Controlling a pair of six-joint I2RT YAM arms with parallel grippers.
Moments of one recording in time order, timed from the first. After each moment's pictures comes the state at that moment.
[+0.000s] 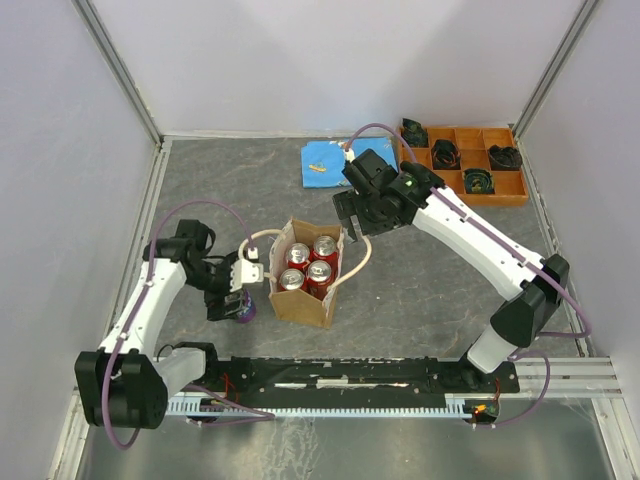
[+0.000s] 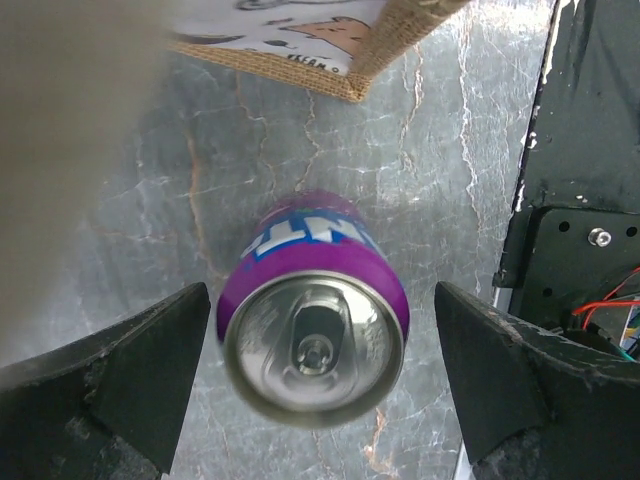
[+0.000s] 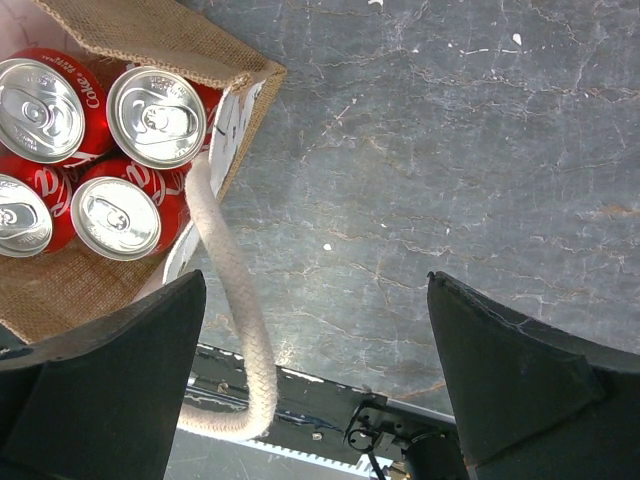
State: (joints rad) left arm -0.05 1.09 0.81 -1.19 0.58 1.42; right arm 0.77 1.64 1.71 -1.16 0.21 0.39
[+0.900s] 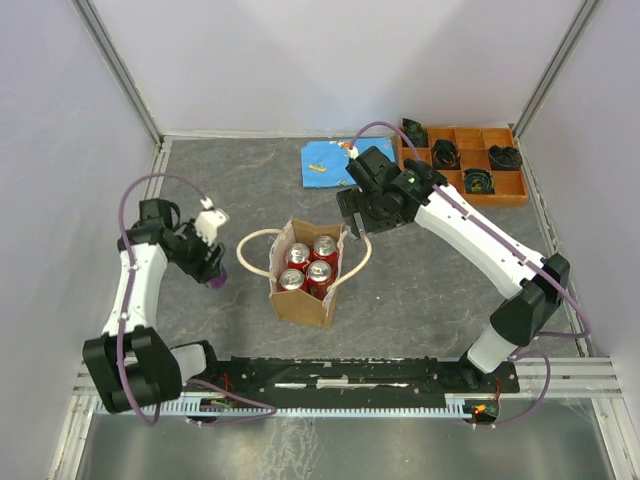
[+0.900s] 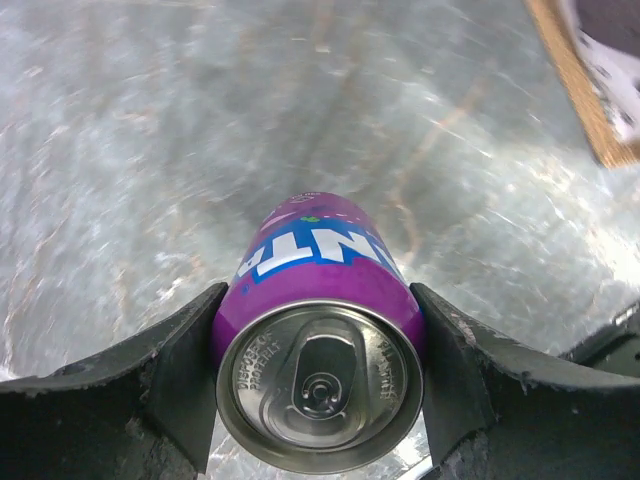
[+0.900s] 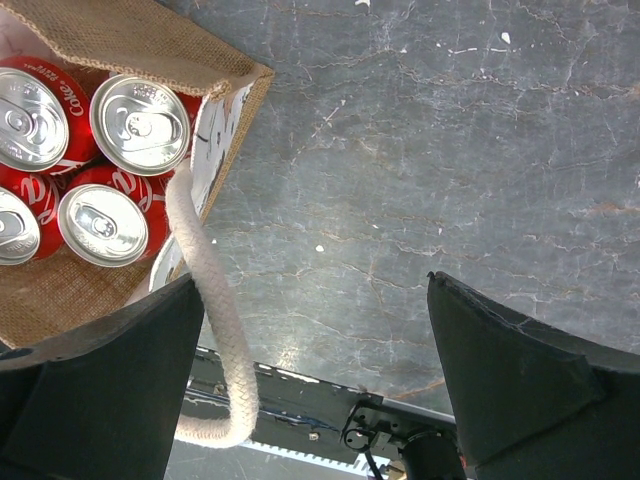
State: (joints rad) left arm 0.18 1.15 0.88 -0.97 0.47 0.95; right arm 0.75 1.64 1.71 -1.17 0.21 0.38
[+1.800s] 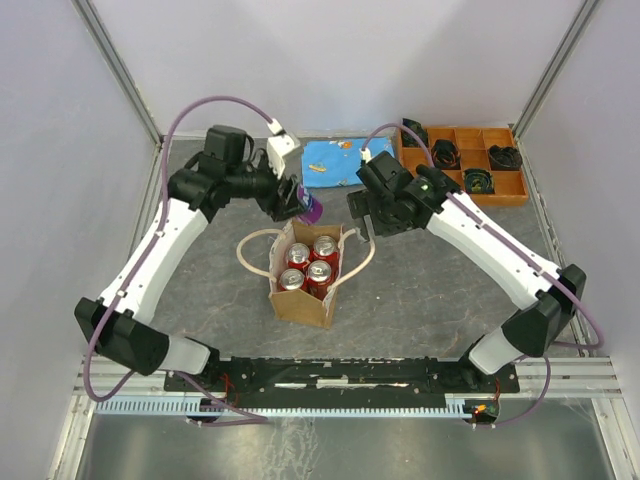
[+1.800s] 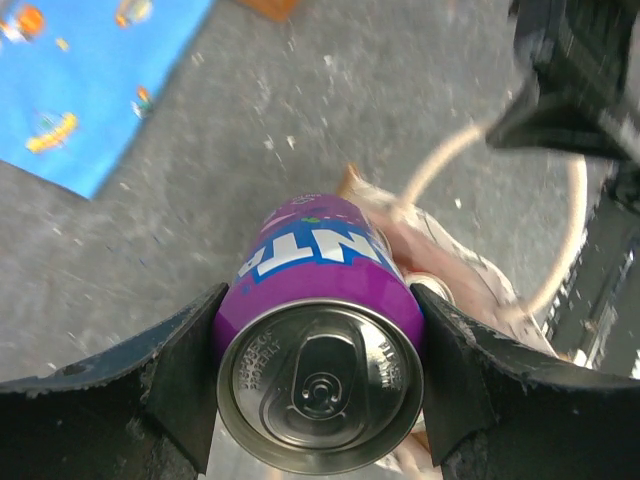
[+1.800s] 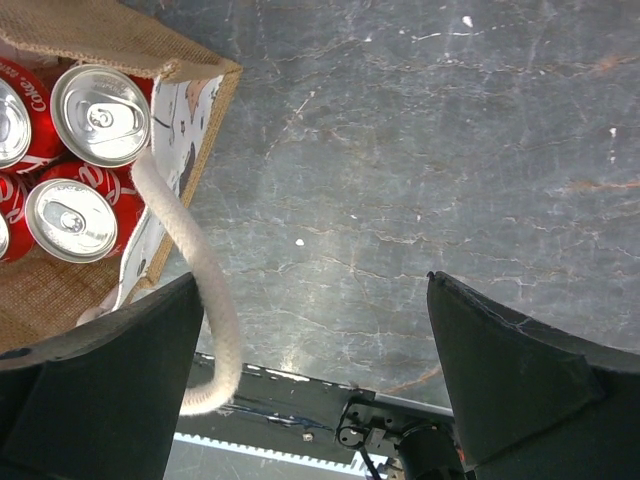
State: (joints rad) left arm -0.36 1.42 1.54 -0.75 0.63 0.33; right arm 0.74 1.57 1.65 -1.16 0.24 0.40
